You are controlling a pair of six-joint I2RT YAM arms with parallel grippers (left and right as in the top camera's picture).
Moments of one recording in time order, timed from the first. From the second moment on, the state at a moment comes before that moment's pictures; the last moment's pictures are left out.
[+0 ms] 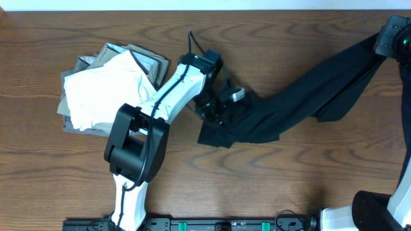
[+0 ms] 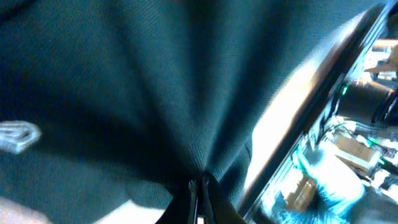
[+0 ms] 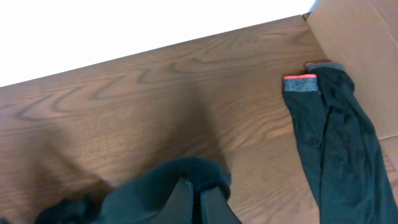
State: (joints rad) left arm -0.49 2.11 1.65 -1.29 0.65 0.27; right arm -0.13 1.63 2.27 -1.41 0.14 0.16
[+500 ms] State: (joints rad) left arm -0.51 2.11 1.64 -1.35 0.43 0.15; right arm -0.13 1.63 2.27 -1.41 0.17 0.16
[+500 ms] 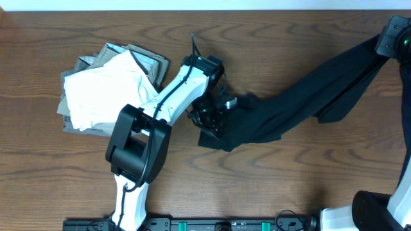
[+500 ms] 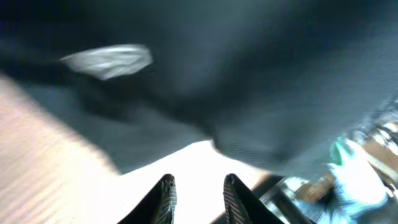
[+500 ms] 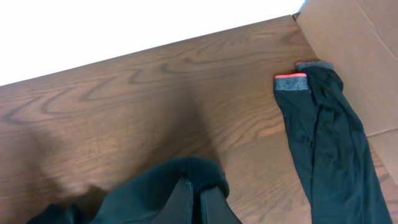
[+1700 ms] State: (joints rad) left arm -0.43 2.20 1.65 -1.00 0.56 -0.15; right arm -0.13 1.63 2.27 -1.41 0.18 0.16
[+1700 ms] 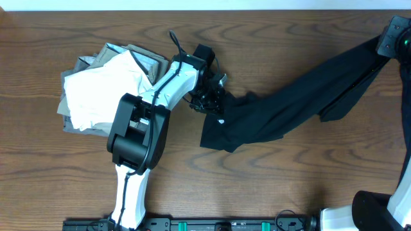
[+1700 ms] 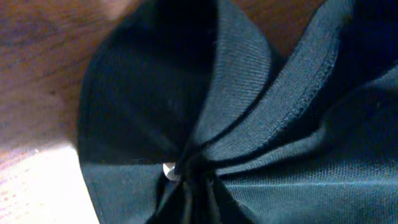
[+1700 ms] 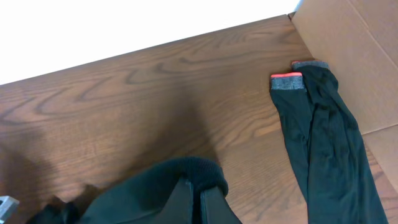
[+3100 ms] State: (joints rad) left arm -0.30 1.17 2.21 -1.24 0.13 0.08; right arm -0.13 1.28 2.27 -1.47 0.12 0.21
